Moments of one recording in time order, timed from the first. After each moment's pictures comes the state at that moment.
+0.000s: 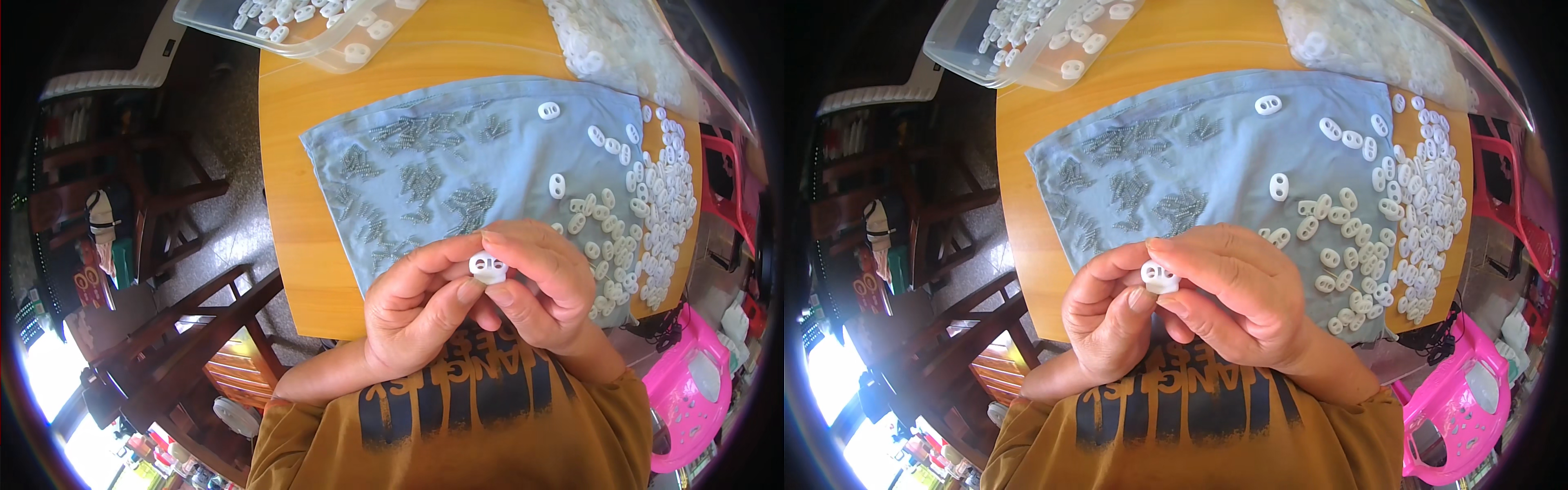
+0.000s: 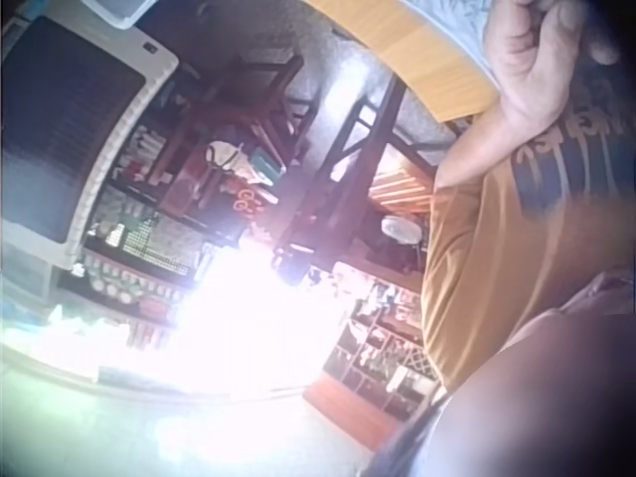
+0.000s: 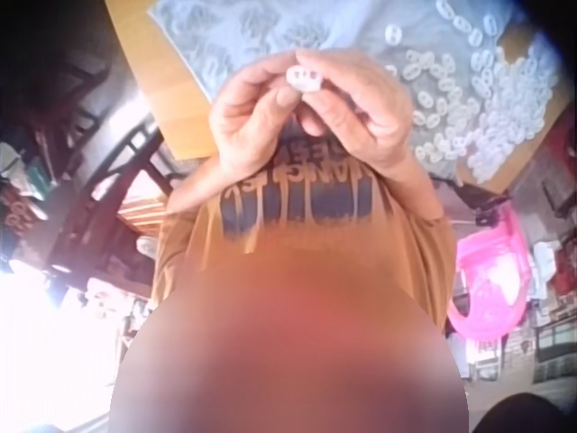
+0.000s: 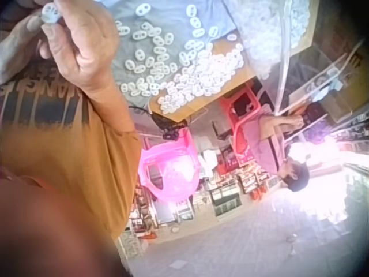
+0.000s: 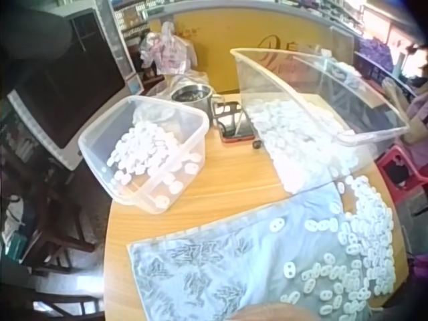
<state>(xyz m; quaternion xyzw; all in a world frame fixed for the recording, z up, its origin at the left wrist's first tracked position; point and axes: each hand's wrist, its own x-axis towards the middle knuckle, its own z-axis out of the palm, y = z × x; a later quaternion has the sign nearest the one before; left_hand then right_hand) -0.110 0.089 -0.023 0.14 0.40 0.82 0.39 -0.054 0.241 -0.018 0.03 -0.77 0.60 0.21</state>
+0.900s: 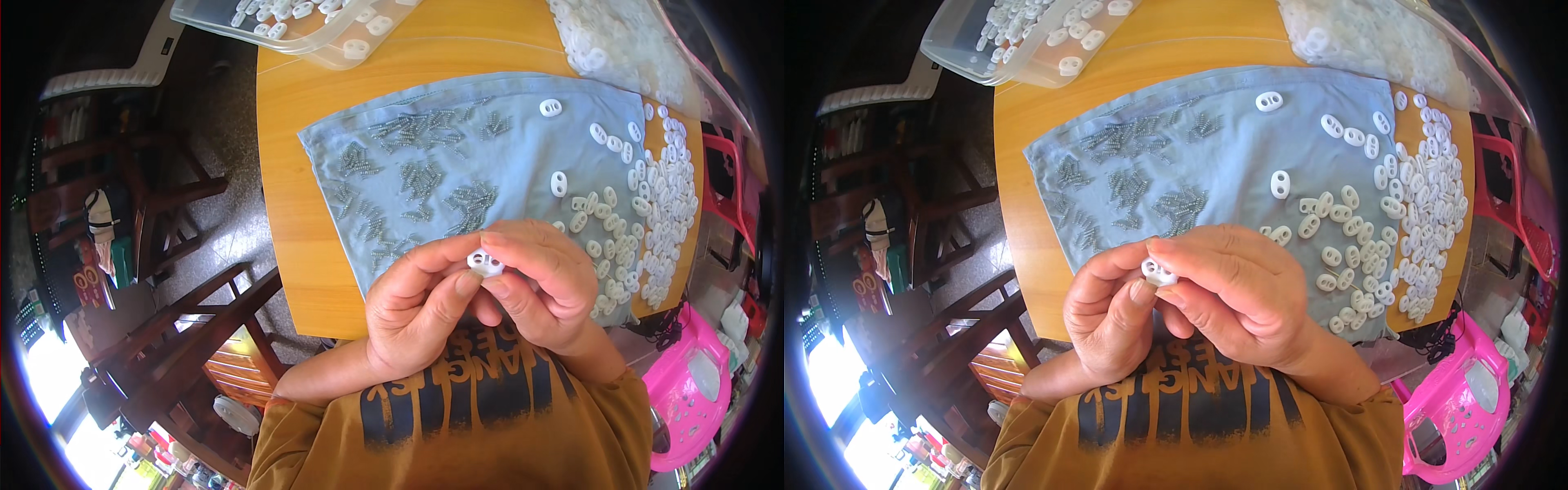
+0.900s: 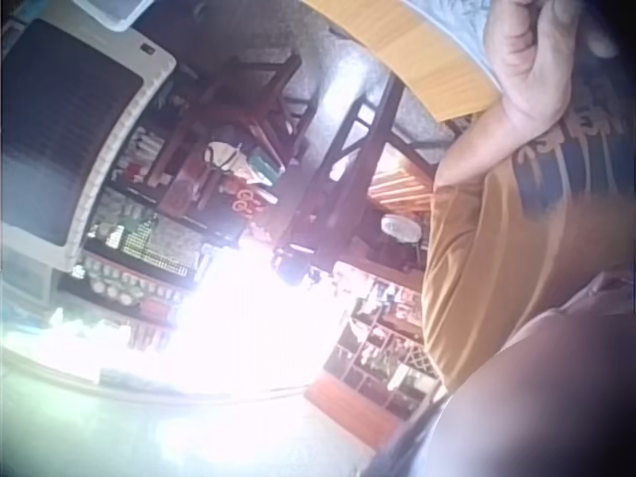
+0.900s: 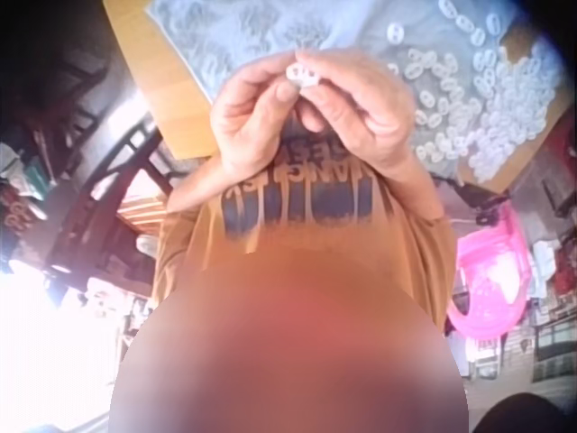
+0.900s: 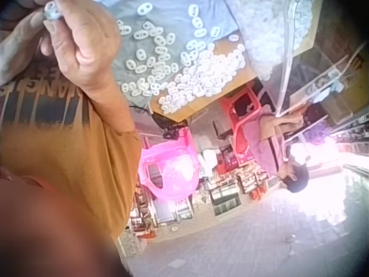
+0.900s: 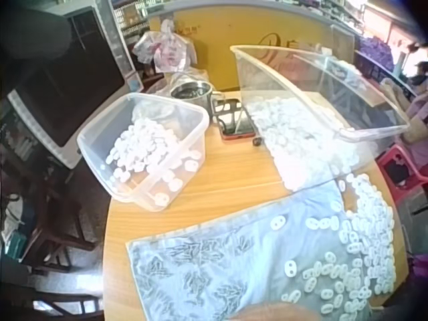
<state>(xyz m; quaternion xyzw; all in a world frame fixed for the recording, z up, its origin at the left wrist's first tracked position) -0.105 0.090 -0.026 0.12 0.44 0.81 0.36 -0.054 0.240 -0.023 0.03 -0.78 0.59 0.22</state>
